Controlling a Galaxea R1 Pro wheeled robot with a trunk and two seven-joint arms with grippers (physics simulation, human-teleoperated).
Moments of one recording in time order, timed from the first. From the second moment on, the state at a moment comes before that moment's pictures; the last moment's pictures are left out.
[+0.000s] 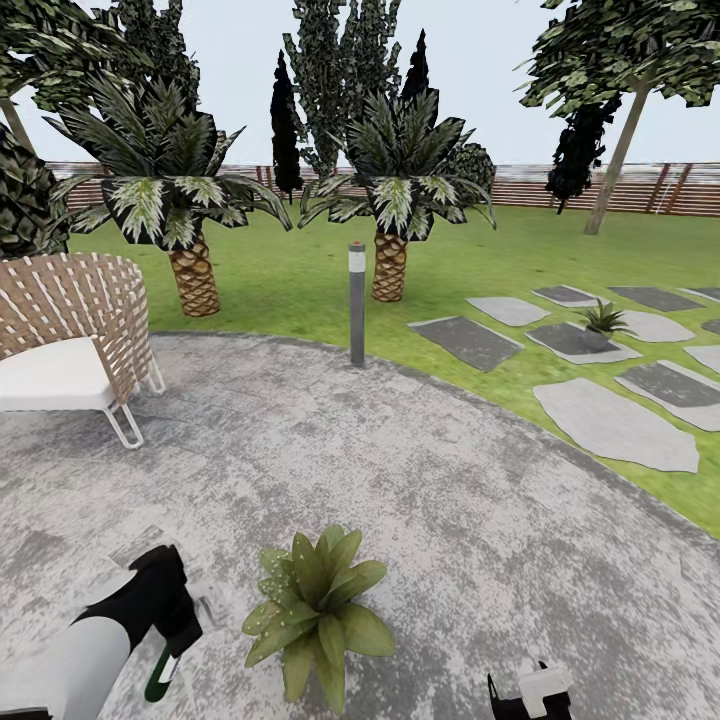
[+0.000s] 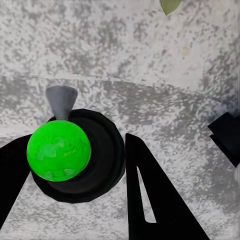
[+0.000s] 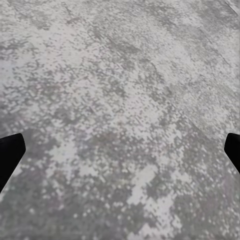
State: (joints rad) left arm -0.68 0.15 0.06 -0.50 -1.14 0.53 -0.98; right arm -0.35 -0.05 -0.23 -0.12 0.54 -0.64 -0.21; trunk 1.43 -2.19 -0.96
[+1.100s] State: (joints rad) left arm -0.68 0.13 0.06 -0.45 -1.14 0.53 -0.99; right arm -0.35 -0.05 -0.23 -0.12 0.54 -0.64 -0.21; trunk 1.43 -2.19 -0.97
